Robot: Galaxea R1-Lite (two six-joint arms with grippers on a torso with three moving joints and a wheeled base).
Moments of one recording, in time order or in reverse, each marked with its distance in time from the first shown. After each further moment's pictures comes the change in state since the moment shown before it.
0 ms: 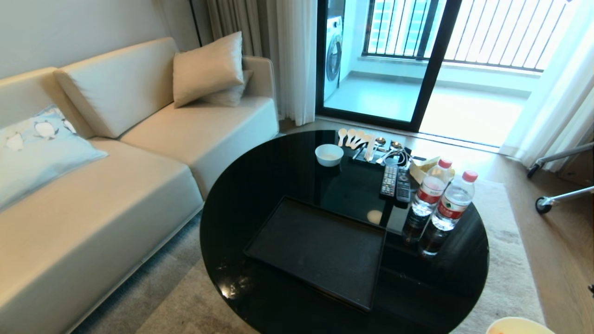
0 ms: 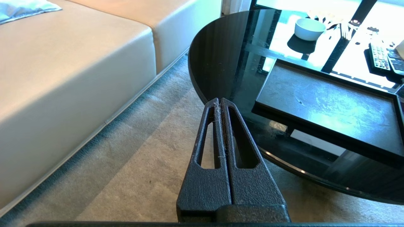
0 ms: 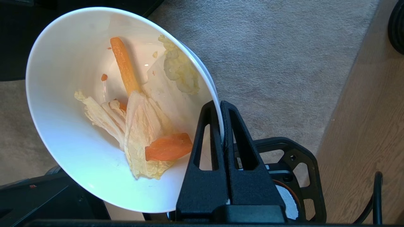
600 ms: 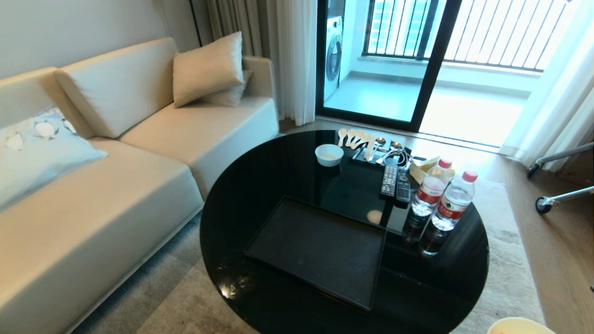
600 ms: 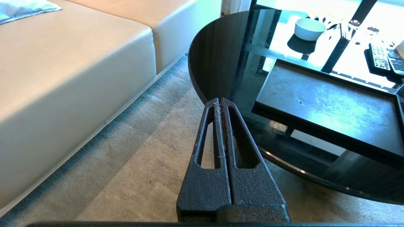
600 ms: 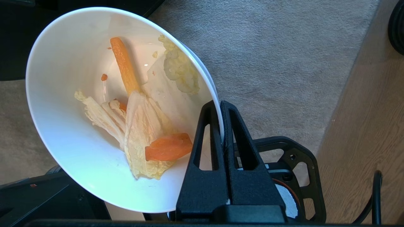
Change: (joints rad) left arm 0.000 0.000 0.000 0.000 0.000 0.000; right arm 0.000 -0.011 -0.001 0.009 0.000 0.000
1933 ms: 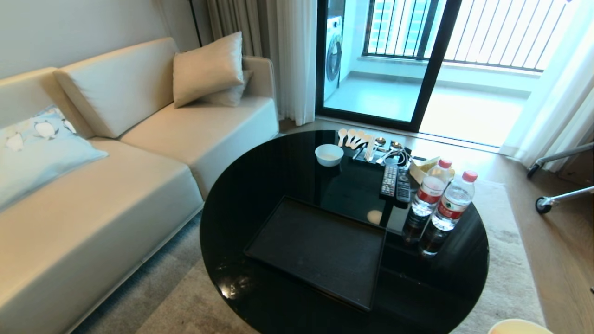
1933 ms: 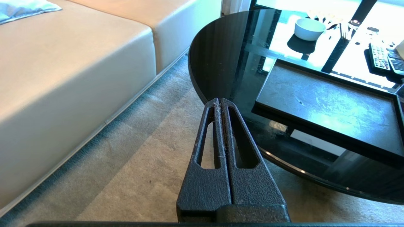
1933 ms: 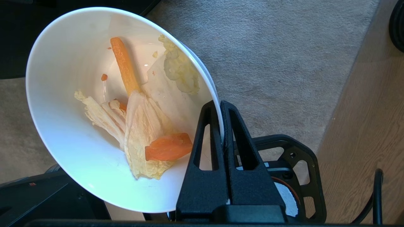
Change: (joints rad) left arm 0.000 0.000 0.000 0.000 0.000 0.000; right arm -0.001 -0.001 0.005 0.001 0.003 0.001
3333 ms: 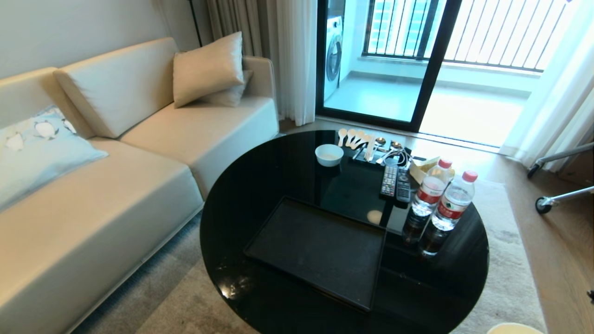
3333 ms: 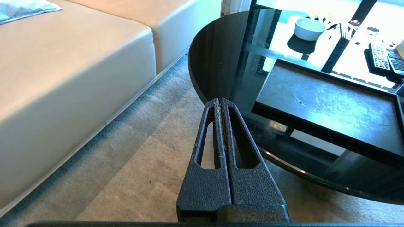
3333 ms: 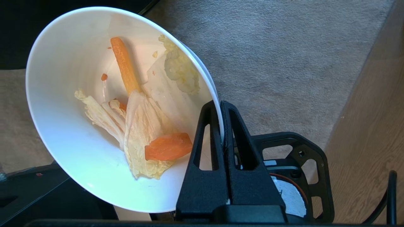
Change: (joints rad) left arm 0.000 0.000 0.000 0.000 0.000 0.000; right arm 0.000 0.002 0.016 -0.012 0.047 -0.004
